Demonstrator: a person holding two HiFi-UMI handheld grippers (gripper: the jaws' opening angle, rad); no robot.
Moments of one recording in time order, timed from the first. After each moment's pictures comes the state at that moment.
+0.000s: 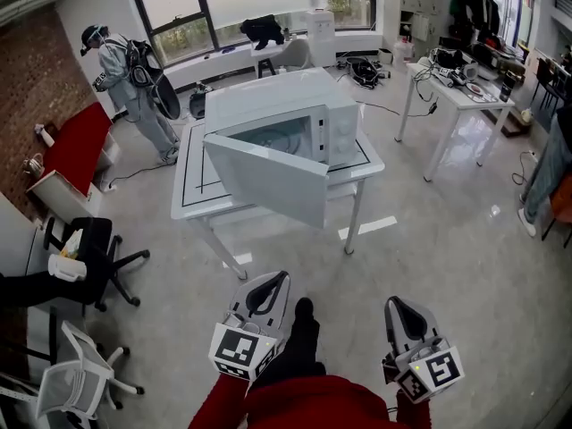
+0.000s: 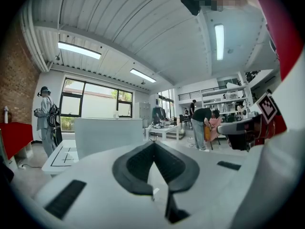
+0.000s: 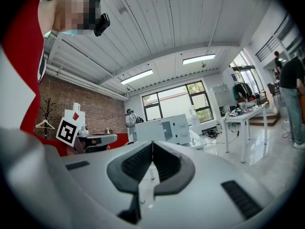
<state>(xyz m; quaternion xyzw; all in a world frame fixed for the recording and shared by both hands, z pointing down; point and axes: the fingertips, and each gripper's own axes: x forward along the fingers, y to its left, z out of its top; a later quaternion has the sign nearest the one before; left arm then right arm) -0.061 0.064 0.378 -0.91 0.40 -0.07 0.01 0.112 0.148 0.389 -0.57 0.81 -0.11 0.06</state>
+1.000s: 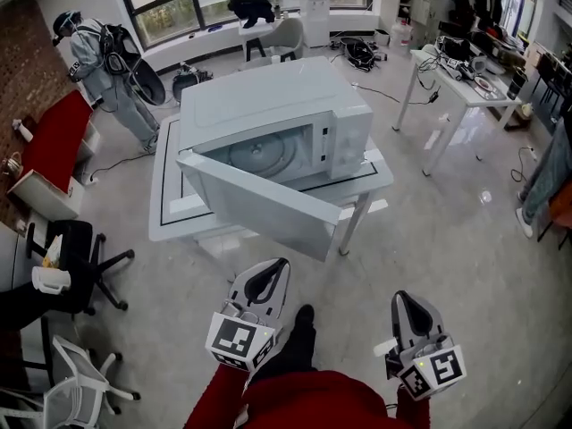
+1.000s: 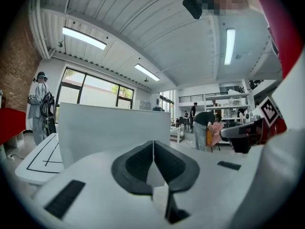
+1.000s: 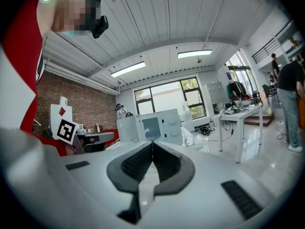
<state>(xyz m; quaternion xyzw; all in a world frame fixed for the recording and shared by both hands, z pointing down) -0.046 -0.060 0.394 -0.92 0.38 -0.06 -0.02 0.136 0.041 0.406 -0.60 0.79 -0.13 0.03</state>
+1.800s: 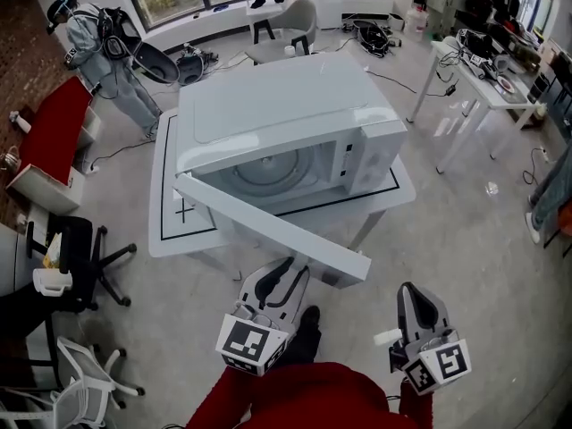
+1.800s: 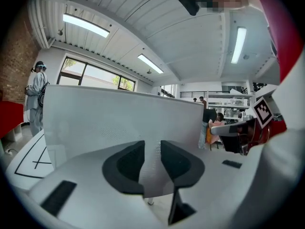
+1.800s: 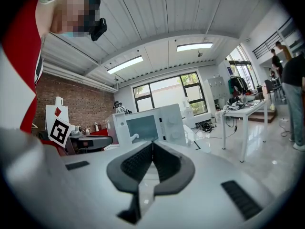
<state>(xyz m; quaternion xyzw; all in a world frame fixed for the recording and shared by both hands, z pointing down) -0.038 -0.123 0.410 -0.92 0.37 -0.09 -0.07 0.134 -0.049 0.406 -0.59 0.79 -0.15 0.02</state>
